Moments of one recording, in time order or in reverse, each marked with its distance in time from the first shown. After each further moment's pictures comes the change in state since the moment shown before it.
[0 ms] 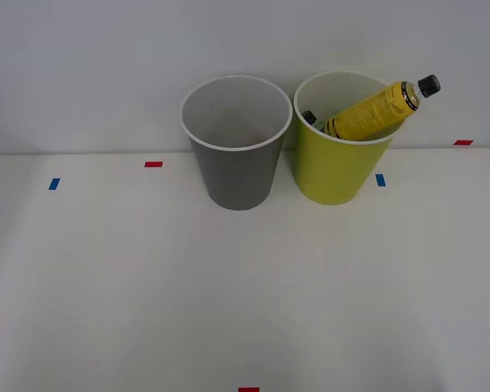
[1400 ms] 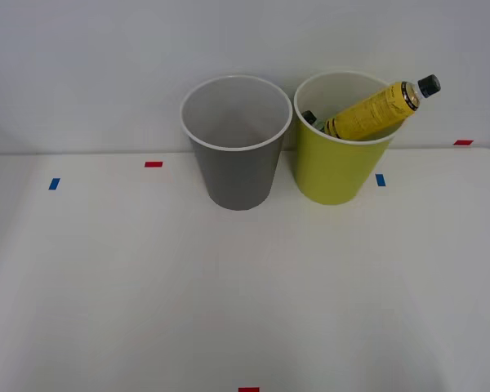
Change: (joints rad) arm 0.000 0.000 0.000 0.000 0.000 0.000 0.000
